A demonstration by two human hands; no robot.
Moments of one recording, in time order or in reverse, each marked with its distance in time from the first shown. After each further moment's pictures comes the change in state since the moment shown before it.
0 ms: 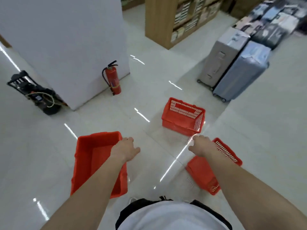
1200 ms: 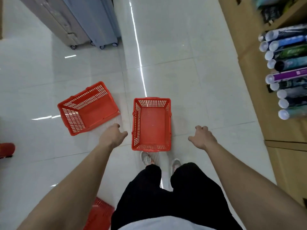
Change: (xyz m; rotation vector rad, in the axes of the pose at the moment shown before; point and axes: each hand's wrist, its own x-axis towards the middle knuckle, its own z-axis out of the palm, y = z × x) left_hand 0.184 0.528 0.232 0.421 -0.335 0.329; right_hand 0.005 0.494 0.179 0.844 -0.226 0.776
